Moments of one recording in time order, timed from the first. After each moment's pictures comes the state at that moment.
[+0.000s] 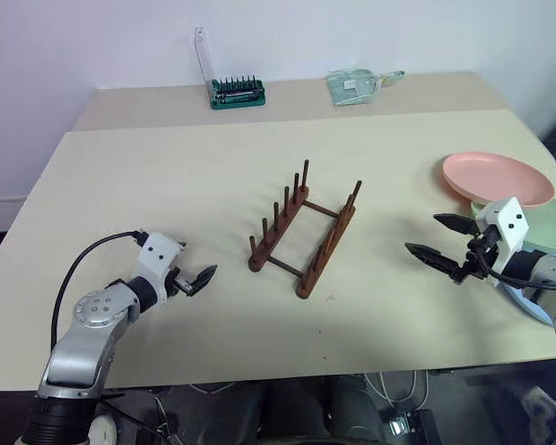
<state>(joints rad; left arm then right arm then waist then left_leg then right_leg) 0.01 0.55 0.09 -0.29 -0.21 0.45 -0.59 -0.08 -0.81 -0.32 -0.12 0.44 0.42 0.90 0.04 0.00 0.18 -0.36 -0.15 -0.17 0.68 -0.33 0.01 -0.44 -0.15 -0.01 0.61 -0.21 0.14</state>
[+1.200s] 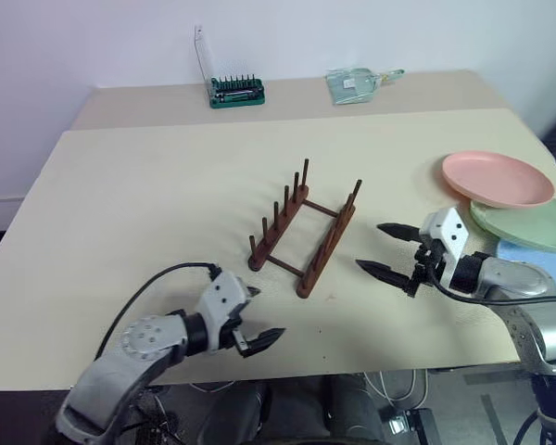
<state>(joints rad) 0.02 0.47 -0.29 -0.66 -0.32 0.74 -0.55 -0.07 -0.74 -0.14 -0.34 0.47 0.48 0.89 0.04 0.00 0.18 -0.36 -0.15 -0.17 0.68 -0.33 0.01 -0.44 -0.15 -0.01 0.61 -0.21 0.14</state>
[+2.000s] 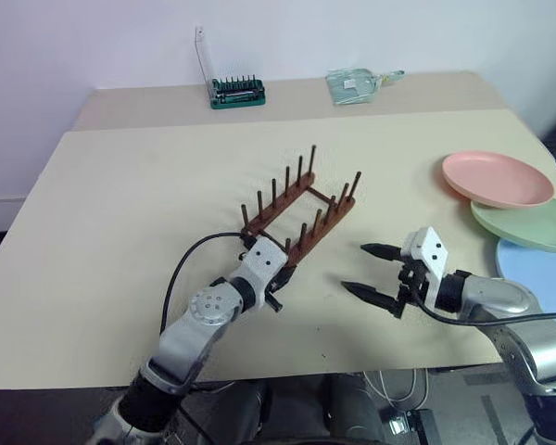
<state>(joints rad) -0.24 0.35 -0.38 -0.28 -0.11 0.53 -0.46 0.03 -0.75 -0.09 -0.40 0.46 0.50 0.87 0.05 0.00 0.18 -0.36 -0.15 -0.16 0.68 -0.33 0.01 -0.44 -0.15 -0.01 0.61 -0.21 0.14</state>
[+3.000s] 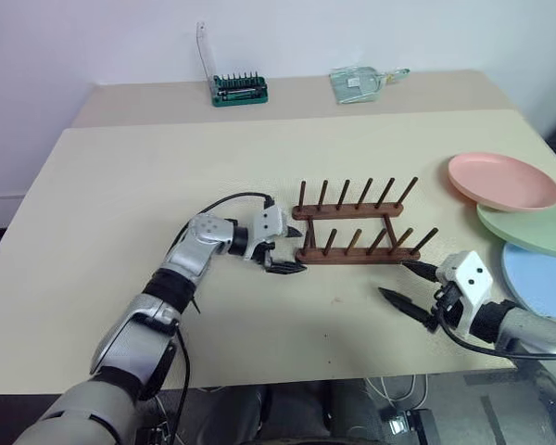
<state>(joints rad) -0.67 0.39 -0.31 0.45 -0.11 0.07 -1.18 0.27 -0.73 -0.30 -0.52 0.44 0.50 0.73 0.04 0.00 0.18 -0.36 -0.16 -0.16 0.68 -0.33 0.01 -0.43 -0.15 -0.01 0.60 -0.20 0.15</state>
